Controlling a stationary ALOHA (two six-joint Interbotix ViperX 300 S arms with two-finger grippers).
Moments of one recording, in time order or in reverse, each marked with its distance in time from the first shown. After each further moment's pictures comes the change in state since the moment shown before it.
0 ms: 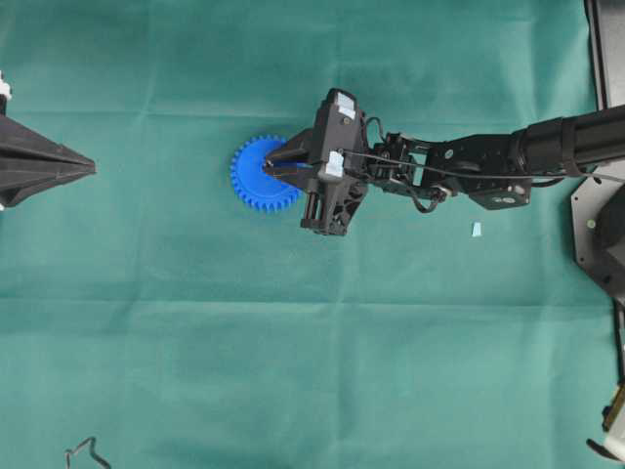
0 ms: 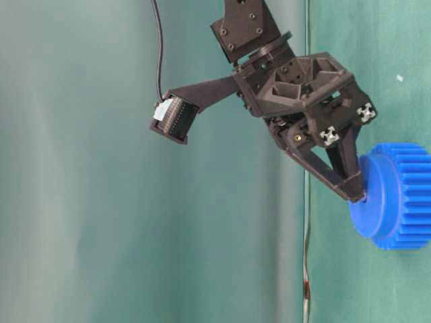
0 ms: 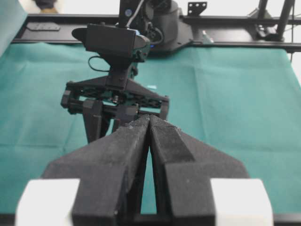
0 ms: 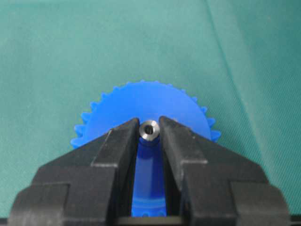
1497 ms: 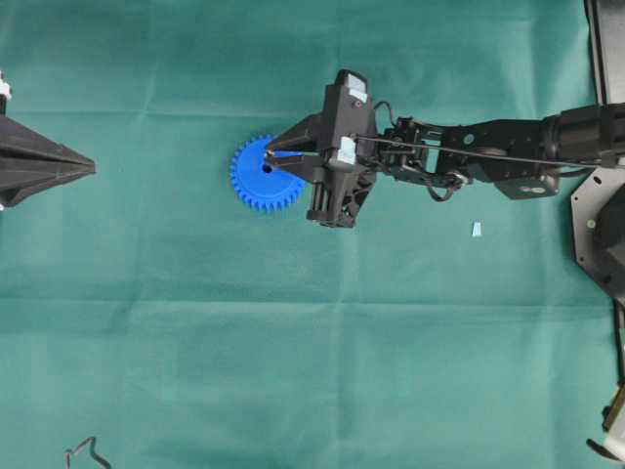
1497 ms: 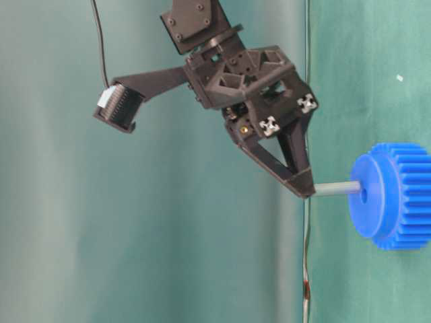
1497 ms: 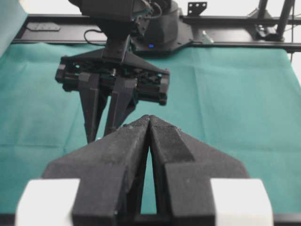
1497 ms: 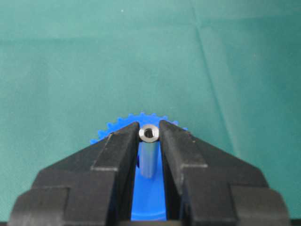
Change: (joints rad) left arm 0.000 -0.002 0.000 0.002 0.000 0.002; right arm -0.011 -0.132 0.005 -0.023 0.100 -0.003
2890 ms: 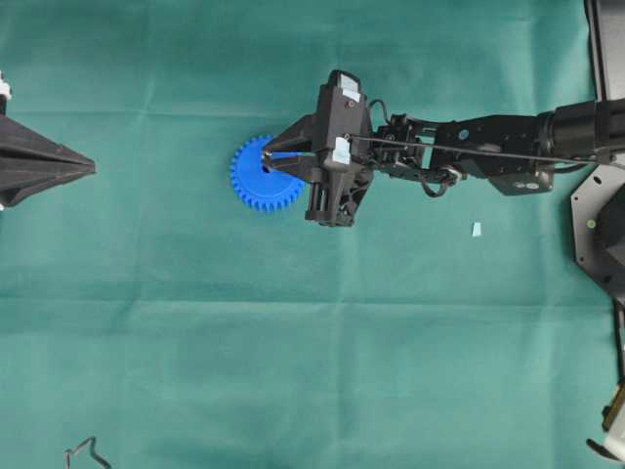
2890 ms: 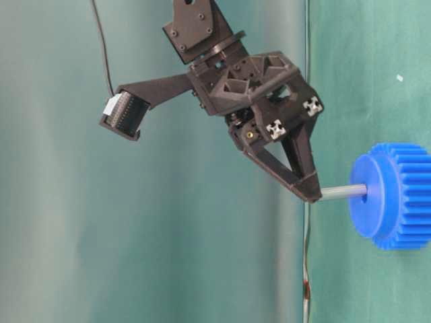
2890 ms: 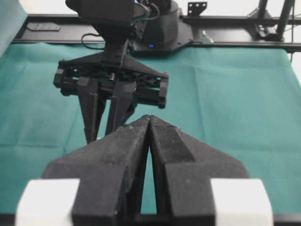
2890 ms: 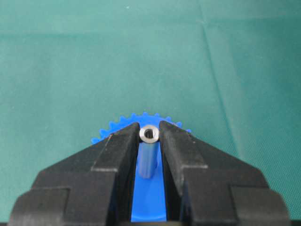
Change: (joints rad) left arm 0.000 0.000 0.000 0.000 0.000 0.000; right arm -0.009 0.012 -0.034 -0.003 0.095 -0.031
